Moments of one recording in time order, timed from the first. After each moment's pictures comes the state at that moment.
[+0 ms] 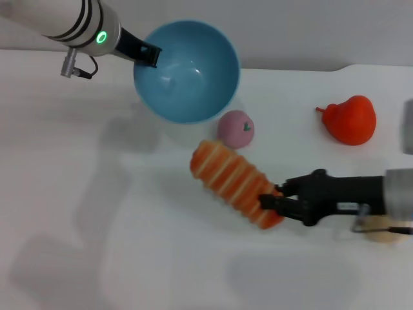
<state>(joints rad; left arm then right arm) -0.70 -2.06 1.43 1.26 -0.32 -1.15 0.08 0.45 2.06 -1.35 -0.73 -1.71 -1.27 1.66</state>
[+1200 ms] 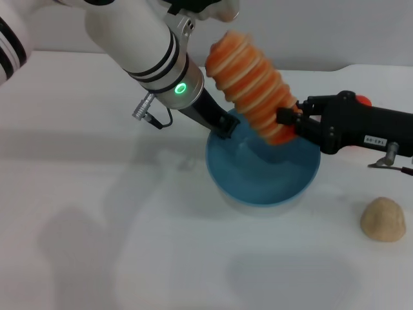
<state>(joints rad) -0.86 -2.07 1.62 1.04 -0.64 -1.23 0.17 0.50 2.07 -1.08 -0.68 -1.56 -1.40 1.38</state>
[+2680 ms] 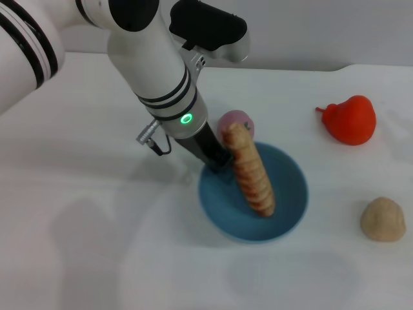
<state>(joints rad) -0.93 -2.08 1.71 0.90 -0.66 -1.25 0.16 0.27 2.07 -0.93 -0.58 -0.98 -1.46 1.15</state>
